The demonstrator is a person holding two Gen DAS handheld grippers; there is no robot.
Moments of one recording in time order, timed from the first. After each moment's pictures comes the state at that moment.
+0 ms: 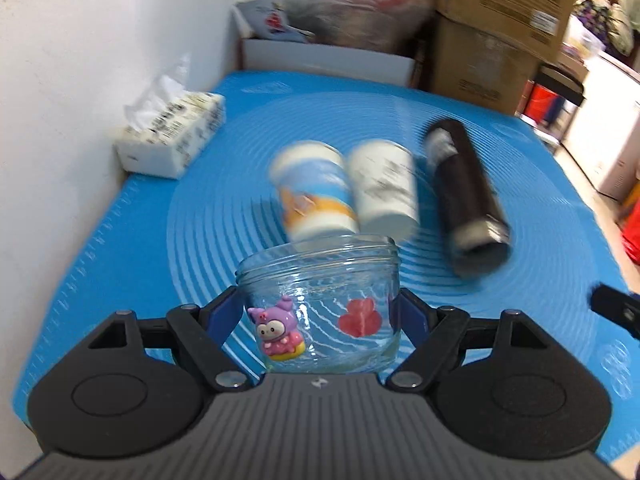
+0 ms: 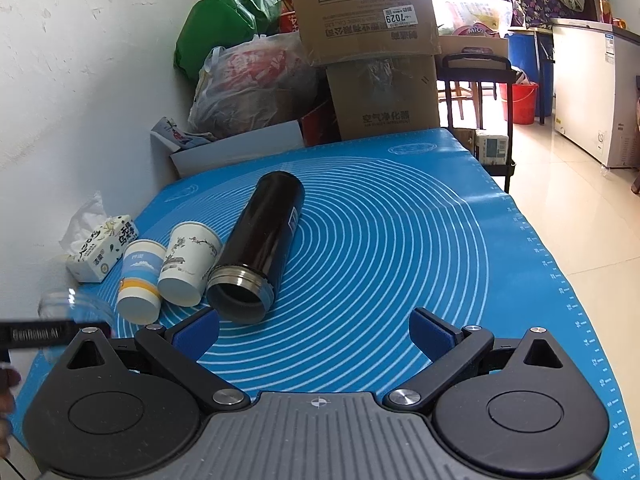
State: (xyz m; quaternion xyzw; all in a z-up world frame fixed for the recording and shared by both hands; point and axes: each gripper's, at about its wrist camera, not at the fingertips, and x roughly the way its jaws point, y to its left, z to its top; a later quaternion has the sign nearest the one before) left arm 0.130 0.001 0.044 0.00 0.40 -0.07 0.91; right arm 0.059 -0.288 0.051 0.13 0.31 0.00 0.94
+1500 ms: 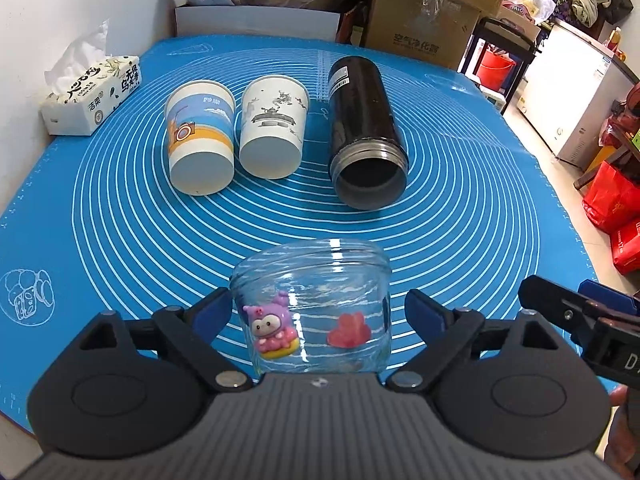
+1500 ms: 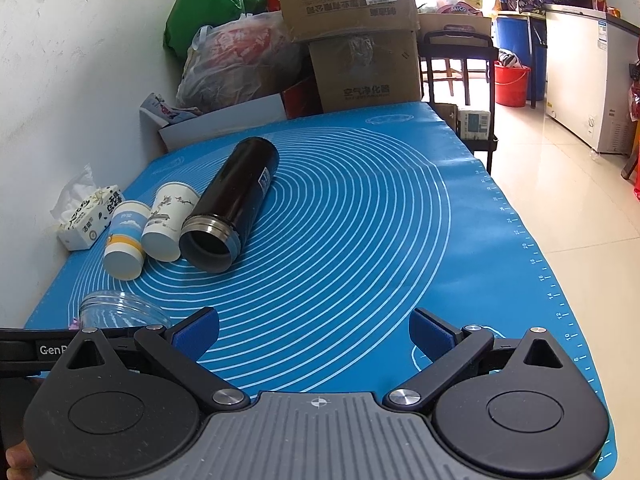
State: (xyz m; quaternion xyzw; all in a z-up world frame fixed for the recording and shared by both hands) left arm 0.101 -0.059 0.018 -0.01 0.43 -0.12 0.89; right arm 0.033 -0.307 0.033 0.12 0.34 0.00 0.93
